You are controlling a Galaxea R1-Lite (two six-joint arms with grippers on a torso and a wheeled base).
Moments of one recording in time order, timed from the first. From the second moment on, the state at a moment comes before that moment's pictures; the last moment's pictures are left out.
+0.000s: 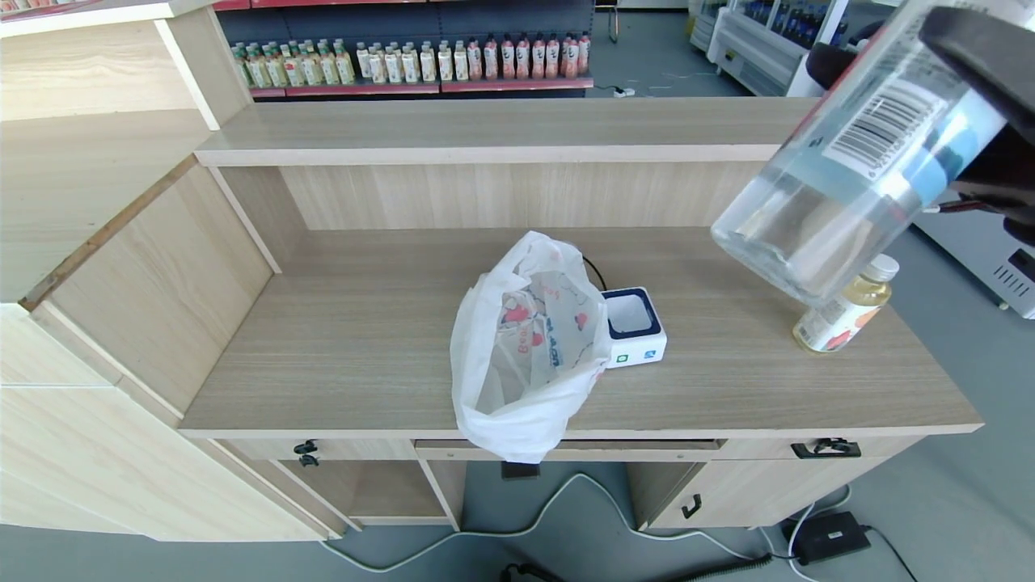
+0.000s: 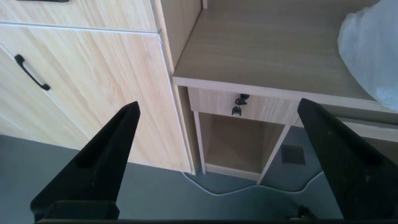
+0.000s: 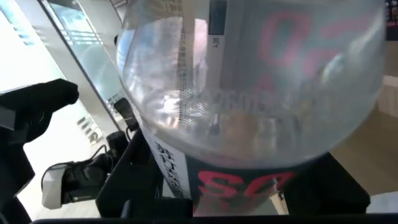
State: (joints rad) left arm 0.00 0.00 0.00 -0.05 0.22 0.02; right arm 0.33 1.47 -0.87 -1.43 1.05 0.81
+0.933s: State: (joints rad) left arm 0.00 0.00 0.00 -0.05 0.22 0.02; right arm 0.52 1.50 -0.79 -1.57 1.15 0.59
